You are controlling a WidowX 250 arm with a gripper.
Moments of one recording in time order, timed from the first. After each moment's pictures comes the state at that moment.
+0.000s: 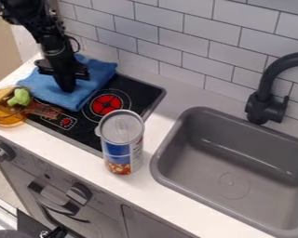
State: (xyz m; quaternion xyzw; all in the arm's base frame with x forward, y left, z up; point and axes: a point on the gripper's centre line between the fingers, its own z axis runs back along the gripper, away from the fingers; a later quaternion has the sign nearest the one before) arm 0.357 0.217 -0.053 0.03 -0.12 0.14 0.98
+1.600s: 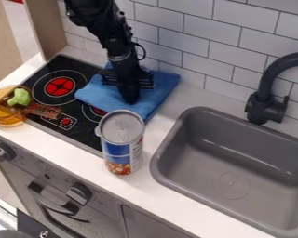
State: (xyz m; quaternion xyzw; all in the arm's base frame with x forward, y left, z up) arm 0.379 0.094 -0.054 -0.04 -0.08 0.10 0.99
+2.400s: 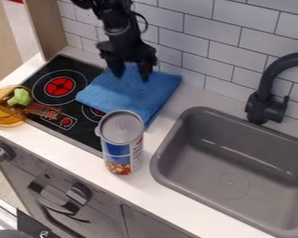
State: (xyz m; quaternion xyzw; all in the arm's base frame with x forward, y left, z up) arm 0.362 0.108 0.029 -0.02 -0.16 0.10 0.98
